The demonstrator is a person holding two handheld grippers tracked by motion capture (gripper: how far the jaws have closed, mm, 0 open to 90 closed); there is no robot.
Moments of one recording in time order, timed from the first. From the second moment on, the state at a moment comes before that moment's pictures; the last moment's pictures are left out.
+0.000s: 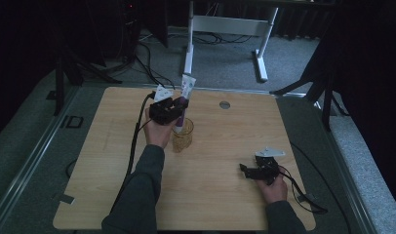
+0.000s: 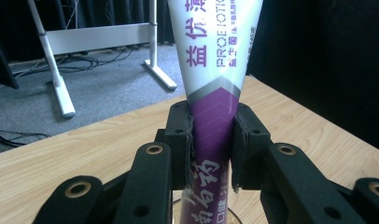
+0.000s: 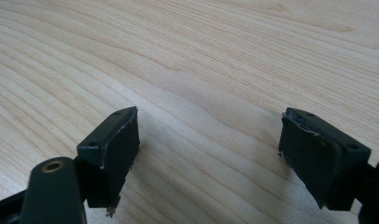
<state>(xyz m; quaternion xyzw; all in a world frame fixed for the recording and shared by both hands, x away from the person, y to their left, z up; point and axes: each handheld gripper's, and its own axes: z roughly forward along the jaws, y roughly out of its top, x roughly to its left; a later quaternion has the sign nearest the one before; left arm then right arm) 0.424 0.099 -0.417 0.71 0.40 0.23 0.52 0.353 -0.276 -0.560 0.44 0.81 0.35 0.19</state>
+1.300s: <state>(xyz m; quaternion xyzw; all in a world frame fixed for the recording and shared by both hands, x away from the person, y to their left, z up) 0.415 0.089 -0.470 0.77 0.42 0.21 0.44 0.353 -0.276 -0.560 0.44 0.81 0.35 0.19</state>
